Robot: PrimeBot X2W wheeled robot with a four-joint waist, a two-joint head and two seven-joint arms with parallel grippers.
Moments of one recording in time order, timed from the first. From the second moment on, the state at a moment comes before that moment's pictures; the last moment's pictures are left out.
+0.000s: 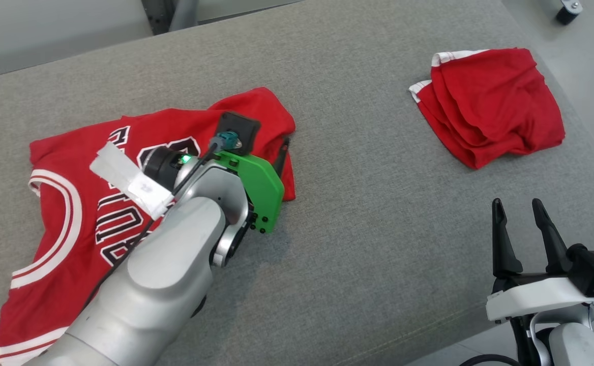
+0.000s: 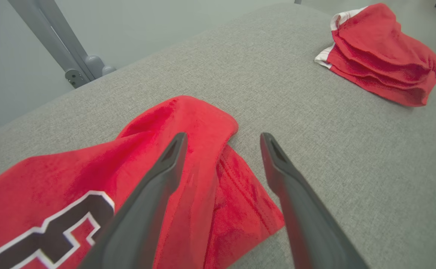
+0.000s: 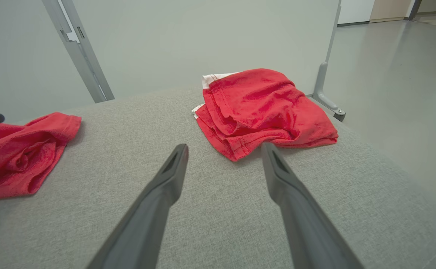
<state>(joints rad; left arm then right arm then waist) -0.79 0.16 -0.84 0.51 -0.61 0.14 0.17 -0.05 -0.05 -0.09 0.12 0.19 0.13 -0.26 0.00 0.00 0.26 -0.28</state>
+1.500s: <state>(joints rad) -0.63 0.06 -0.84 0.34 -1.07 -0.11 0.31 -0.02 -0.05 -0.12 0.13 0.19 0.13 -0.26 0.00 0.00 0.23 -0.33</state>
